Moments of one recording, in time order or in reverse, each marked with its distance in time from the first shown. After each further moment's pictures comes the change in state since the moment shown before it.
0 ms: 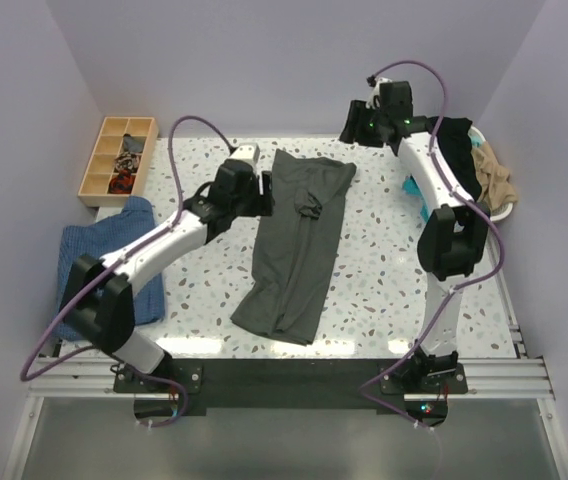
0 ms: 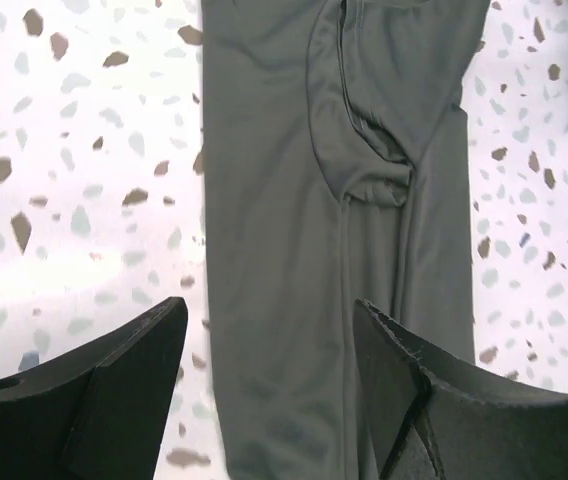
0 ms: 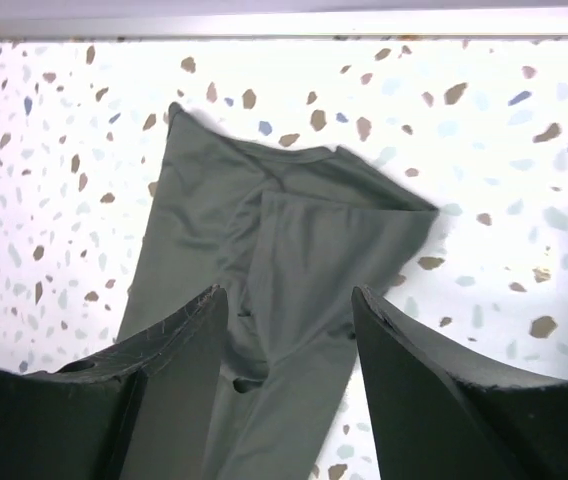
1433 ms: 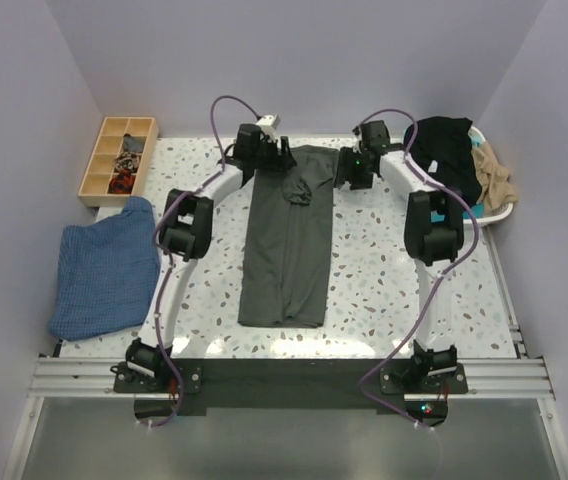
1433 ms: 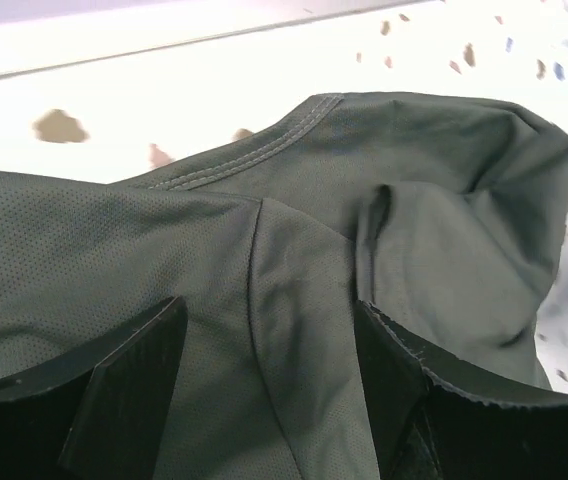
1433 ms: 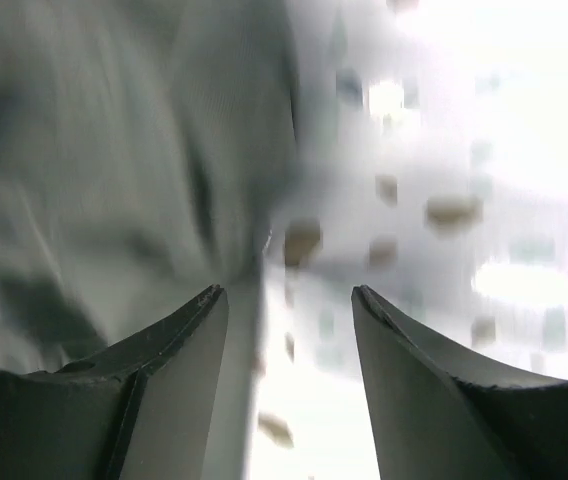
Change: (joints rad) left arm 0.224 1.122 1.033 0.216 0.493 0.129; right arm -0.003 0.247 -0.077 0.030 0.008 0.035
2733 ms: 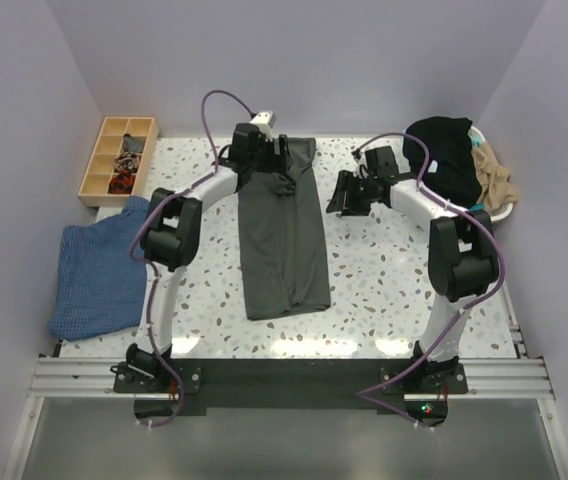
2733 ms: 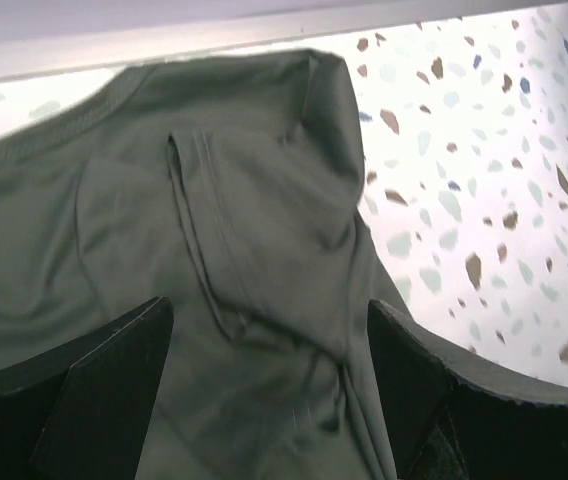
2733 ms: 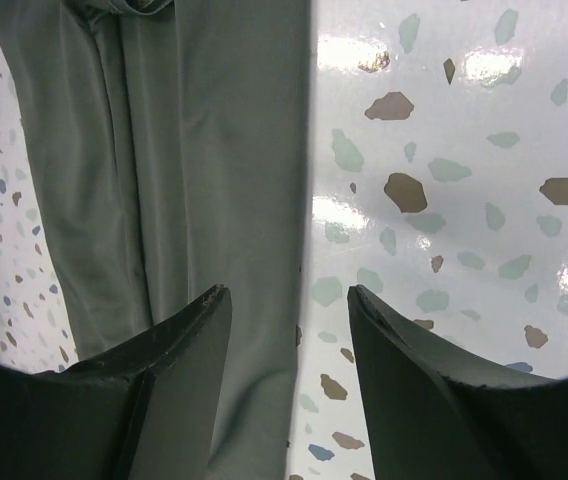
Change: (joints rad) left arm -0.023 -0.362 -0.431 0.096 -0.146 -0.007; right arm 0.050 -0.486 -0.642 0.181 -0.170 0.084
